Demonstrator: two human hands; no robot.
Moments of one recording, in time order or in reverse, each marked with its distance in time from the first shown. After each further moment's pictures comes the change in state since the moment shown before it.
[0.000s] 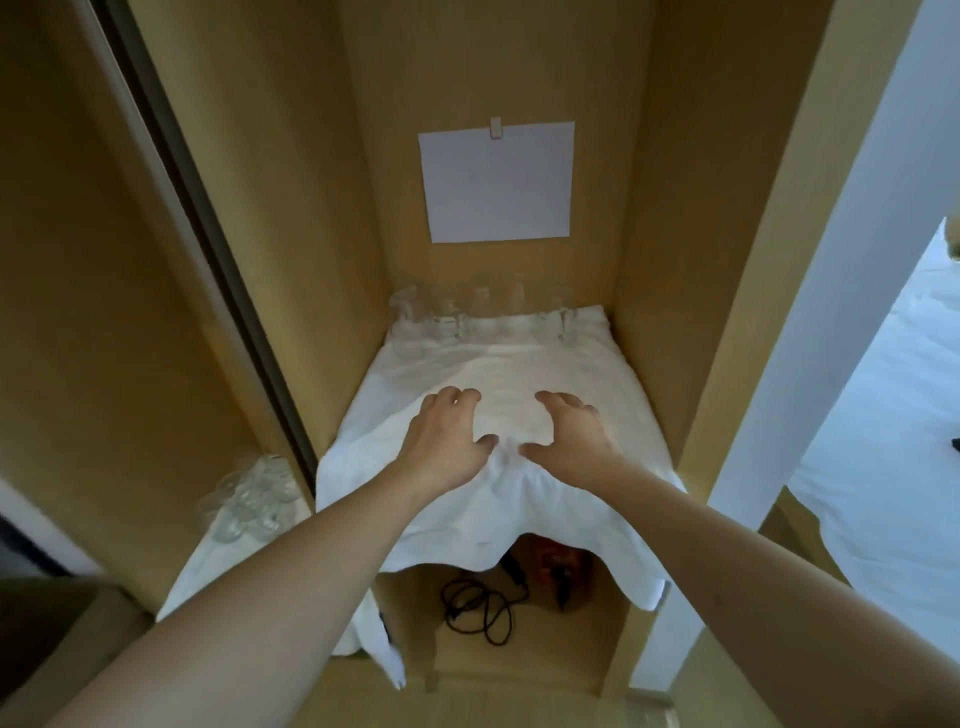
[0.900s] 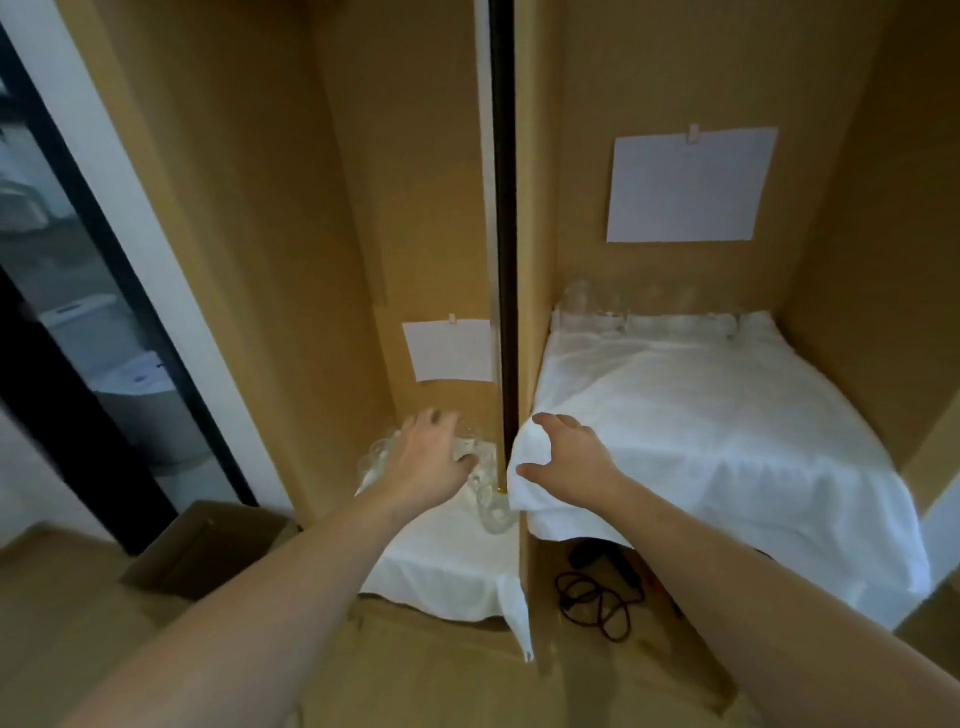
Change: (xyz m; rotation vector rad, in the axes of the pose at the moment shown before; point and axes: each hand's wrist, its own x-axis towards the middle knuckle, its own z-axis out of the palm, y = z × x) left_hand -0.165 -0.256 -0.110 0.058 0.033 -0.235; right_hand -0.050 -0.263 0.135 0.013 -0.123 -0.121
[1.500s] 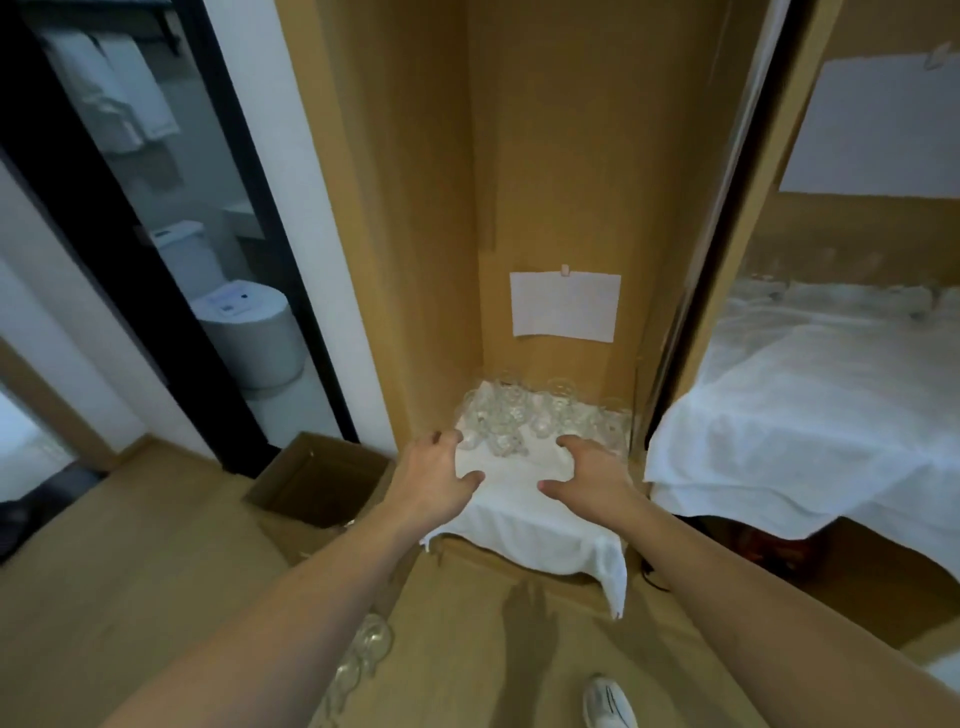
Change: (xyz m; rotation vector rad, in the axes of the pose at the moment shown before) left_hand -0.057 -0.214 -0.014 -0.097 -0.108 -0.248; right_hand 0.031 -0.147 0.147 0.041 -0.198 0.053
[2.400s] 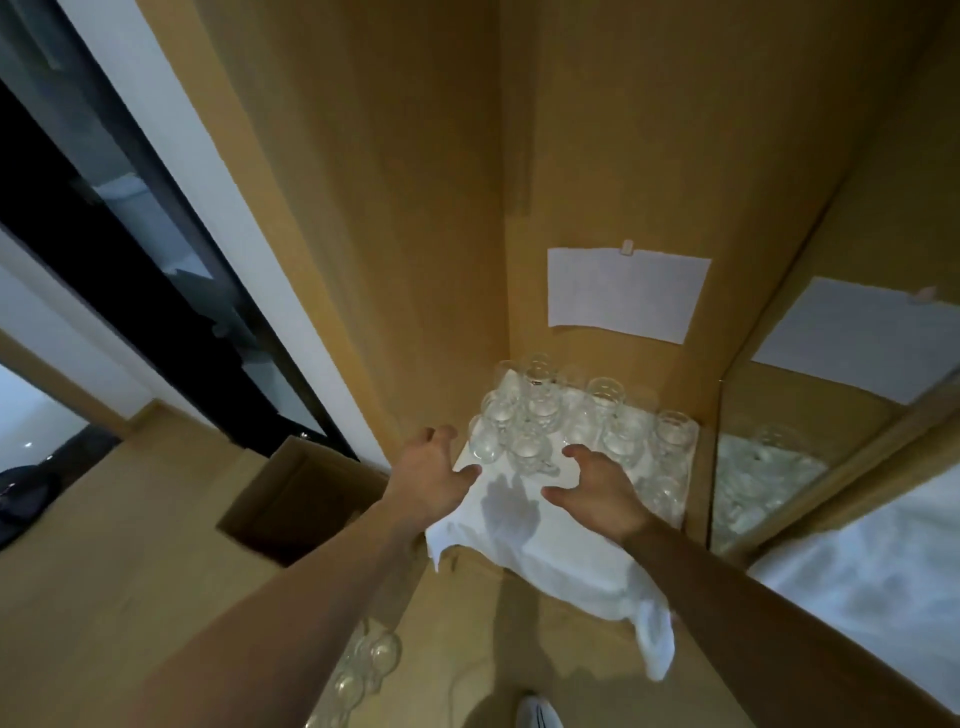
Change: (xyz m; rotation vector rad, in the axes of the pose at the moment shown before) left_hand 0.245 -0.036 0.036 -0.047 -0.119 -0.180; right_hand 0.254 0.026 0.025 0.155 -0.179 0.077
